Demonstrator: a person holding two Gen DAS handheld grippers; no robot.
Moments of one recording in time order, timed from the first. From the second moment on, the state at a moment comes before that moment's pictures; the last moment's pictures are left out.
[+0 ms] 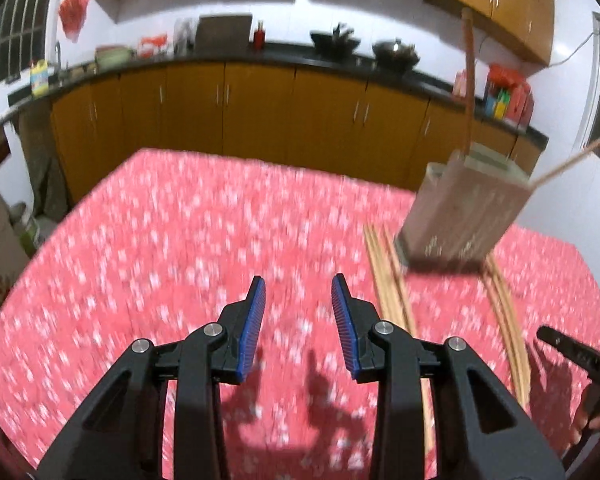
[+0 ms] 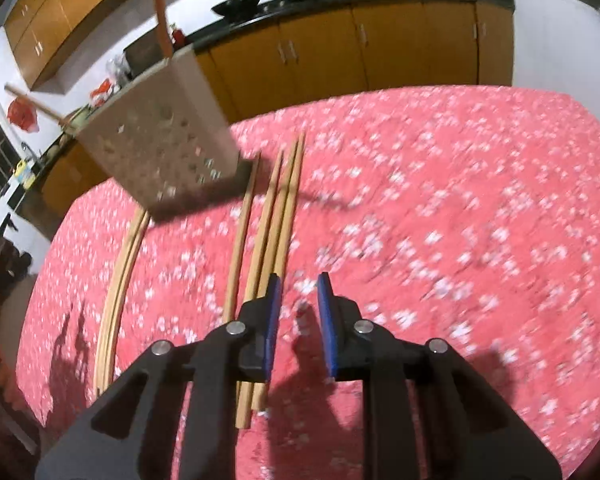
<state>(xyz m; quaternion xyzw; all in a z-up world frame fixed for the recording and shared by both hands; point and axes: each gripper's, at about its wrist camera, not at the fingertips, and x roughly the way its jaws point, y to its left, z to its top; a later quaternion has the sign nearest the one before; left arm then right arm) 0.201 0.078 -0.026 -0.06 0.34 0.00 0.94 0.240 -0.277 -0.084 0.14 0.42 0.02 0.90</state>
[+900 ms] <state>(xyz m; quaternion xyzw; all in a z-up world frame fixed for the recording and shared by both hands) 0.199 0.027 -0.072 -0.06 0.40 -0.10 0.91 0.245 -0.268 -0.102 0.09 0.42 -0.02 0.90</state>
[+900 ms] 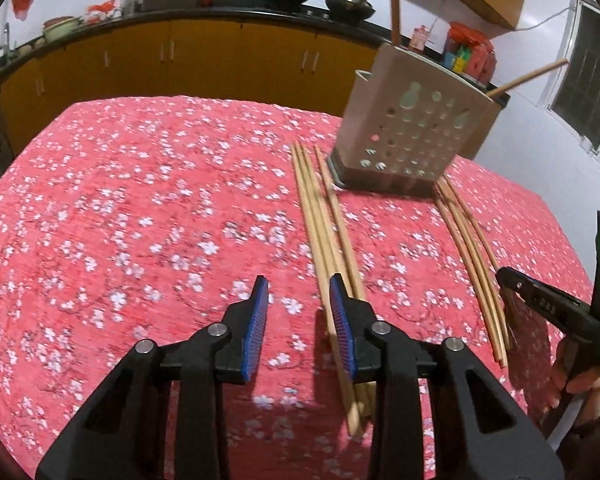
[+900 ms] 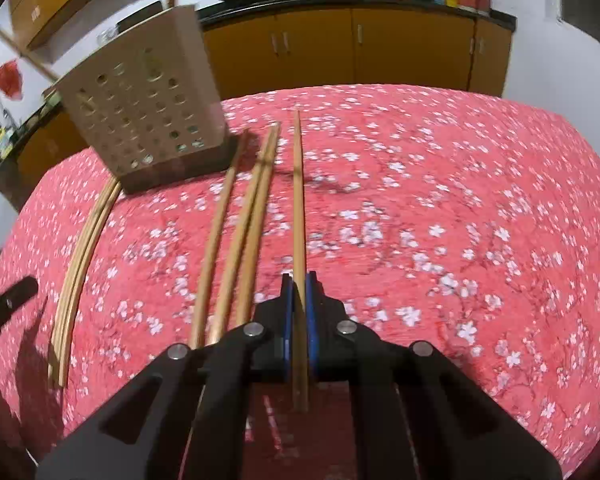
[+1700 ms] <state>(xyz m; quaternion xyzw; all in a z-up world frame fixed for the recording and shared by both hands) 0.208 0.008 -0.093 0.00 0.42 -0.08 0.90 0.238 -0.261 -0.103 0.06 0.42 -0.01 0.91</state>
